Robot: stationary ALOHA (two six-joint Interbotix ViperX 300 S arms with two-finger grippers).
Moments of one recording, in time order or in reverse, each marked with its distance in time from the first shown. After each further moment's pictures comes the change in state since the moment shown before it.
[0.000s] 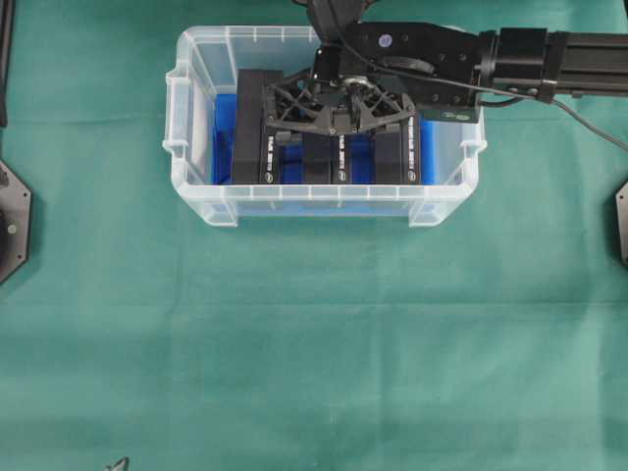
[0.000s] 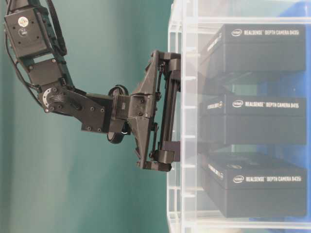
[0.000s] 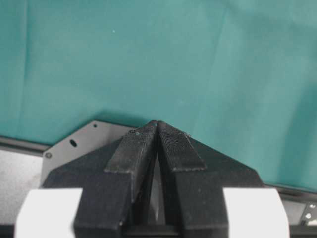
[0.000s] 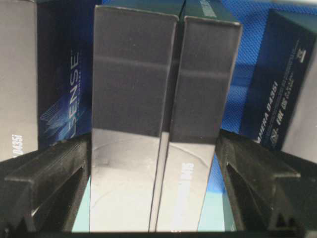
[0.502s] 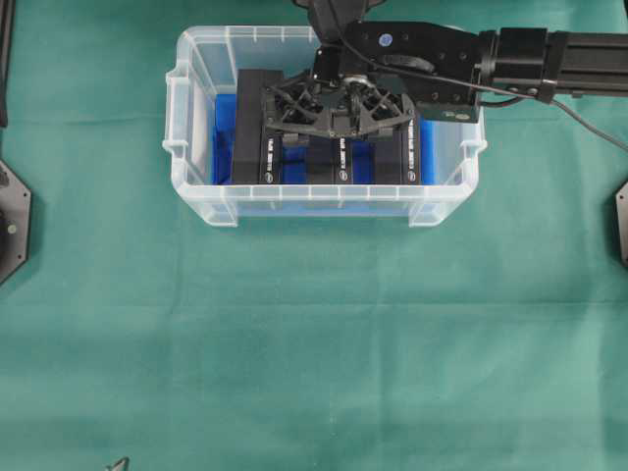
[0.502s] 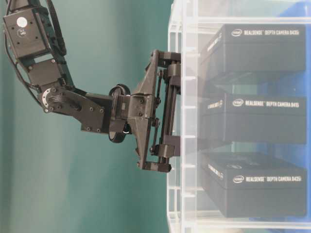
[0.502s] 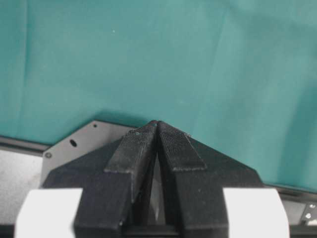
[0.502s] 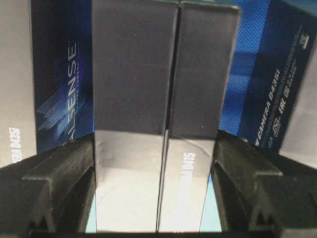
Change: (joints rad) left arm 0.002 0.000 0.000 0.000 0.000 -0.002; right arm 0.000 0.000 0.000 0.031 0.002 0.003
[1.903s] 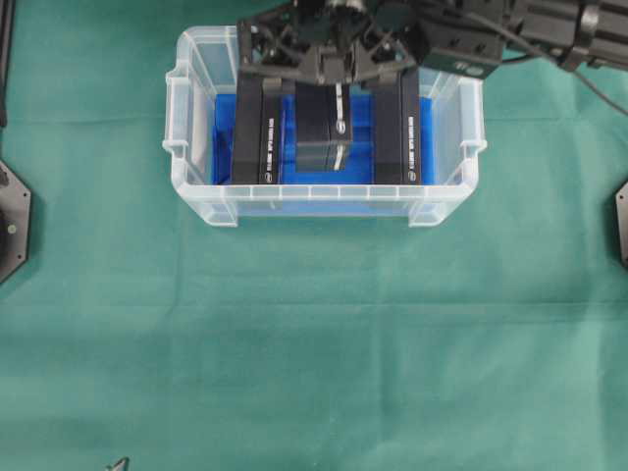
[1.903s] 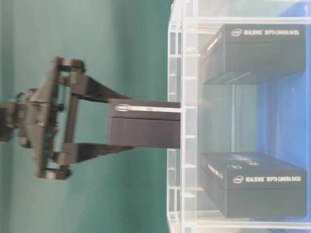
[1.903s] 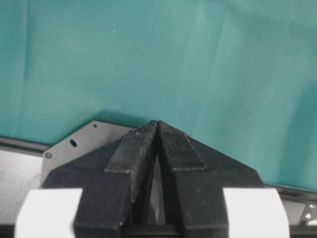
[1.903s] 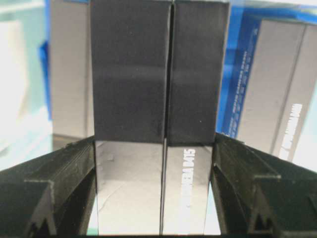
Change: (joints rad) left arm -0.002 -0.002 0.000 0.000 0.000 0.002; right arm 0.011 0.000 -0.448 -0.051 0.480 0.002
